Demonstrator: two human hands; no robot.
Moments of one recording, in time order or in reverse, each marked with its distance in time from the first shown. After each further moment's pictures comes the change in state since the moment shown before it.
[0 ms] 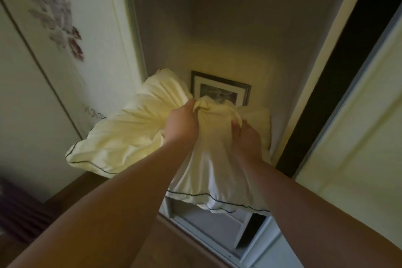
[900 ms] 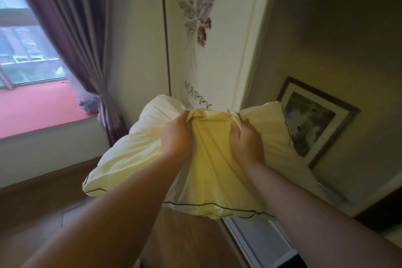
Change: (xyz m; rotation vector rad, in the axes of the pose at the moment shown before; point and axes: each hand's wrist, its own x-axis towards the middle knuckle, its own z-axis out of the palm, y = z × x) left_hand -0.144 -0.140 -0.143 0.017 0.363 -0.448; right_hand -0.121 -0.143 0.094 0.089 -0.329 -0.423
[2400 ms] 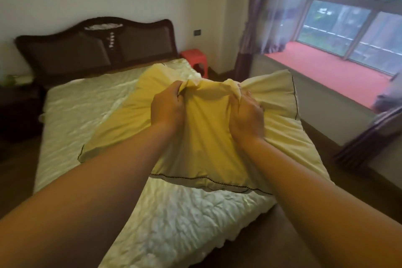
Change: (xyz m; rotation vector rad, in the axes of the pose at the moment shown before) left_hand -0.628 0.089 -0.296 0.665 1.127 -0.820; right_hand -0.484 -0.196 -0.115 0.619 -1.065 -1.042
